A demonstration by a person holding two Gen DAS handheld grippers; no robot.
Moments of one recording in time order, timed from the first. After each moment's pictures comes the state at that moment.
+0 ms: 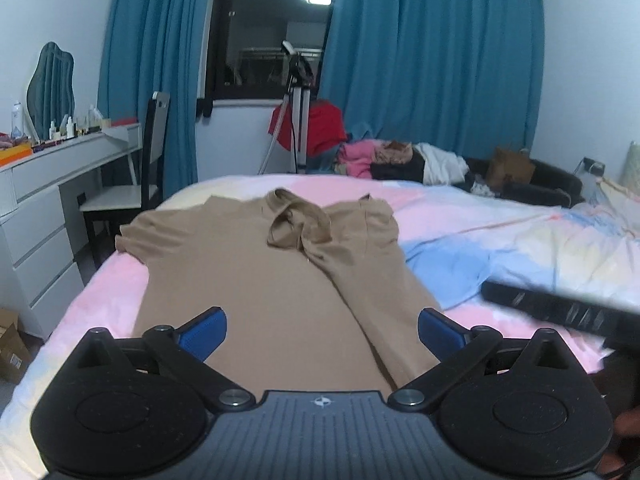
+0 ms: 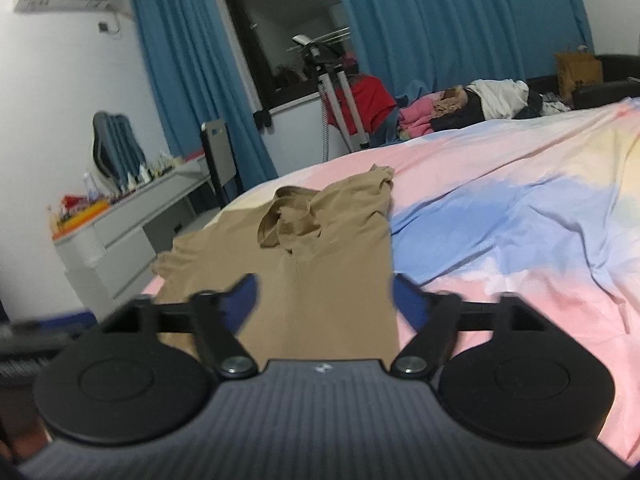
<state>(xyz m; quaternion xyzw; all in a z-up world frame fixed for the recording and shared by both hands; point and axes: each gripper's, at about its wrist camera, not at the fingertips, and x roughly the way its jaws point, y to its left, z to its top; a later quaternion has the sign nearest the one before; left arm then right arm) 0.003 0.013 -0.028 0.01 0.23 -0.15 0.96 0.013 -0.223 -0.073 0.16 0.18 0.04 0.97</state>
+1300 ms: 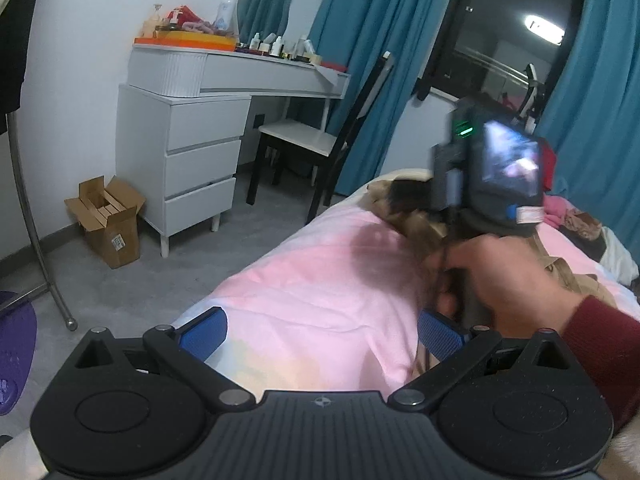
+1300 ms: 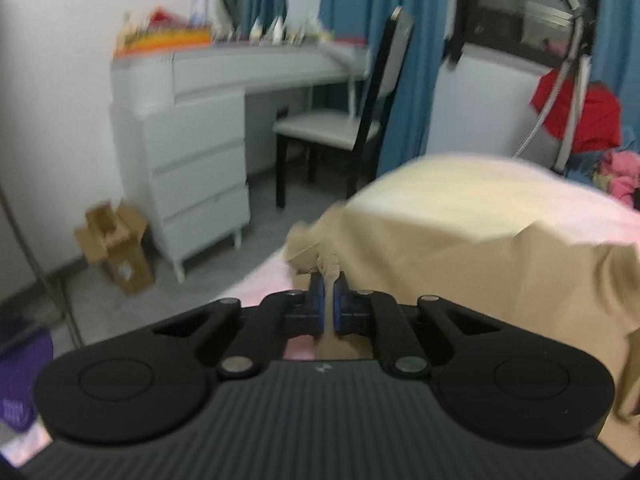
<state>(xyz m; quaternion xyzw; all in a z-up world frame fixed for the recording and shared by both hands) 0.085 0.221 -0.063 -0.16 0.27 0.12 0.94 0.339 0.133 -0.094 -0.07 0.25 0.20 0.95</state>
